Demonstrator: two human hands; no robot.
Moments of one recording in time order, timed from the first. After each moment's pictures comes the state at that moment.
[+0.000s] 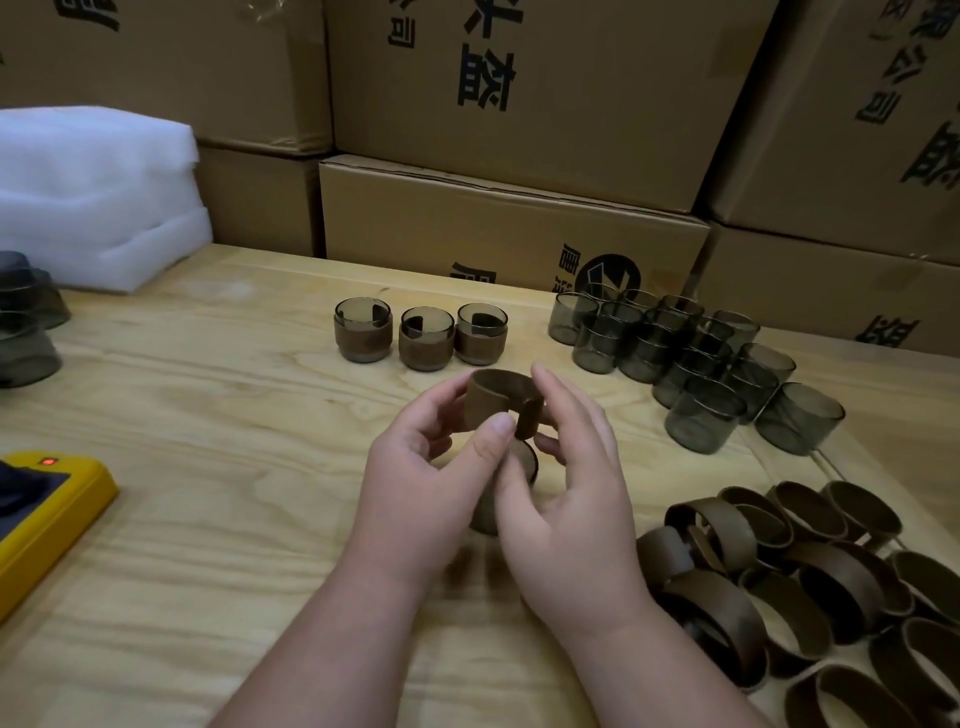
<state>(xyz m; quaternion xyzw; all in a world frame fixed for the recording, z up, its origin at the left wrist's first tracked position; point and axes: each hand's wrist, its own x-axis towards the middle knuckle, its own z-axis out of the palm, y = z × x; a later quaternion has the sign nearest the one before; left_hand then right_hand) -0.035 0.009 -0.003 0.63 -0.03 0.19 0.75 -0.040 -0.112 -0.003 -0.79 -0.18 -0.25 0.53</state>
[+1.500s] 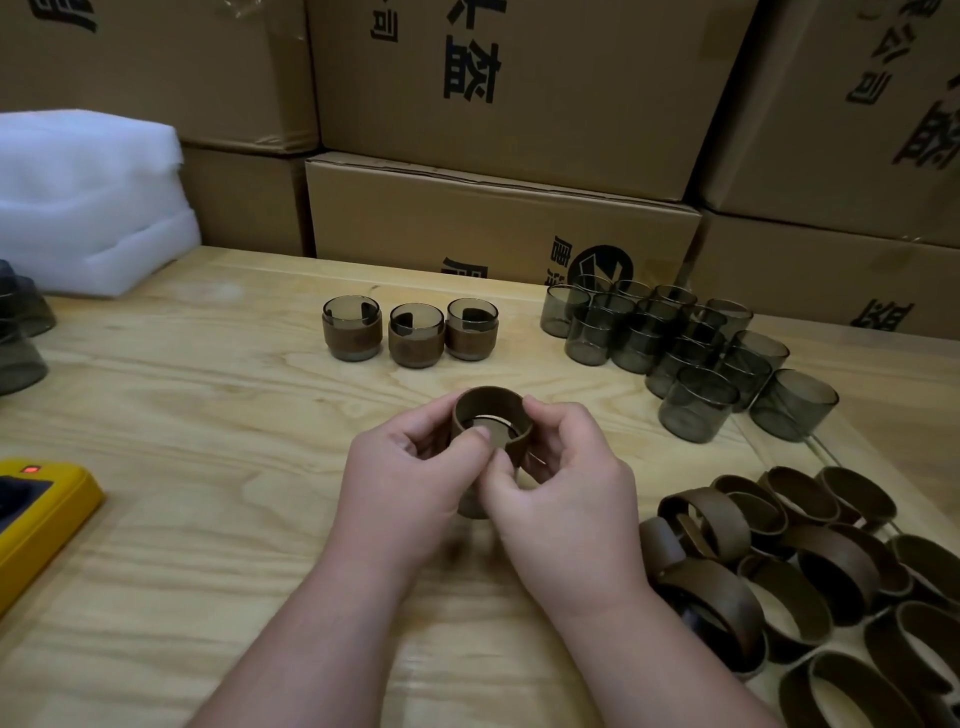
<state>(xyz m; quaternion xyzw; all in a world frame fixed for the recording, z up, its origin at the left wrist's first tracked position) -0.038 0.009 0.004 0.61 0.03 0.14 0.78 -0.036 -0.115 -0.005 -0.81 -0.06 -0.21 0.55</state>
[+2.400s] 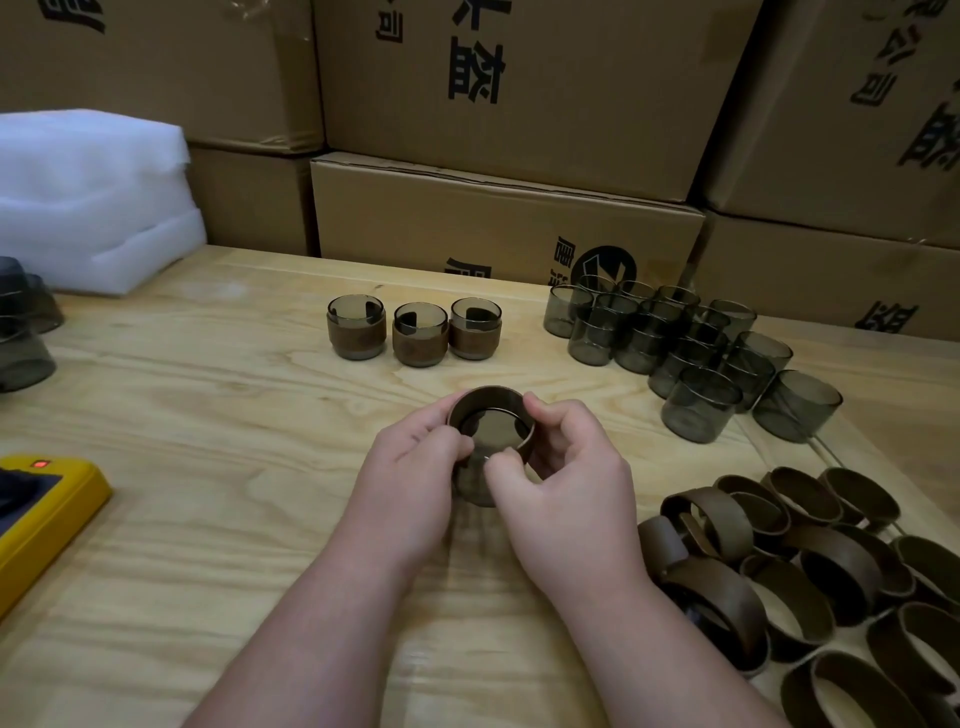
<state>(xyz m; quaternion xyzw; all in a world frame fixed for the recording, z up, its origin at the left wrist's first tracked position) -0.034 0.015 0.006 0.65 -0.01 0.07 0.76 -0.033 -0.112 -0.003 -0.81 -0.02 -0.15 0.57</state>
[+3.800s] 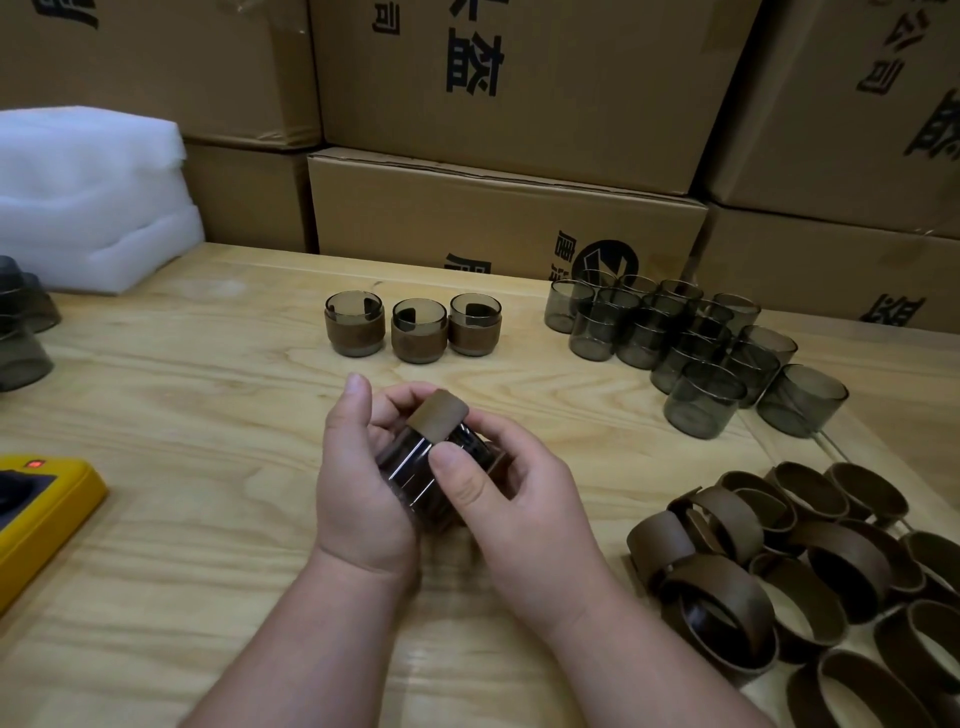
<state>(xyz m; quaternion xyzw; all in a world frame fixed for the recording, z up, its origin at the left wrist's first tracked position) -0.041 0.014 0.009 0.42 0.03 0.12 0.90 -0.043 -0.098 -0.004 -0.72 -0.13 -0.01 0.68</state>
